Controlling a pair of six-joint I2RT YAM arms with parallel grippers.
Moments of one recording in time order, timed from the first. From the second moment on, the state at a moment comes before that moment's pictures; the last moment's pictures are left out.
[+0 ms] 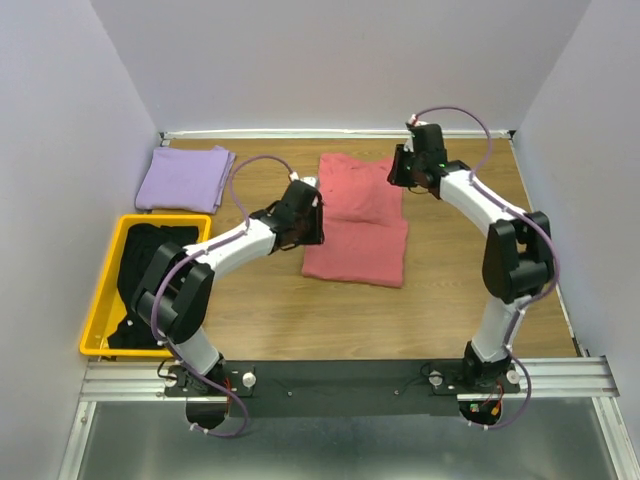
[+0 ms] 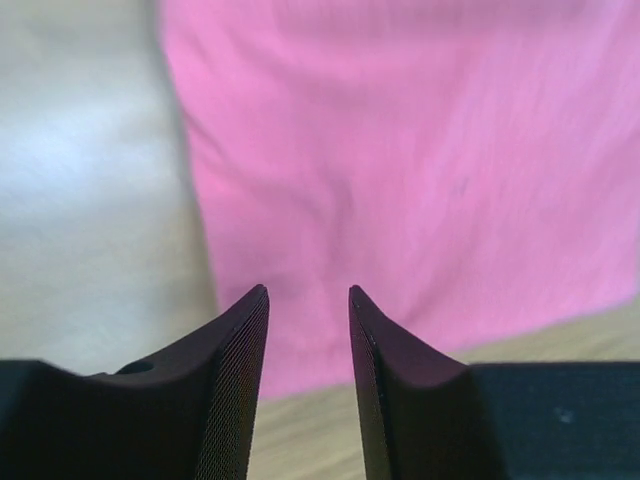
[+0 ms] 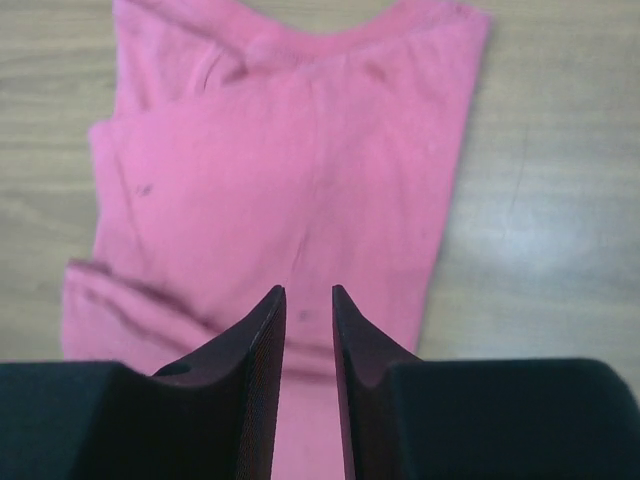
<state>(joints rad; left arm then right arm) -0.64 1.64 1.04 -0.26 -0.02 -0.50 0.30 1.94 1.54 -0.29 0.01 0.27</state>
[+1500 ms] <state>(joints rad) -0.50 1.56 0.90 -0.04 0.15 -0.53 0.39 1.72 0.75 0.35 -0.80 0.67</state>
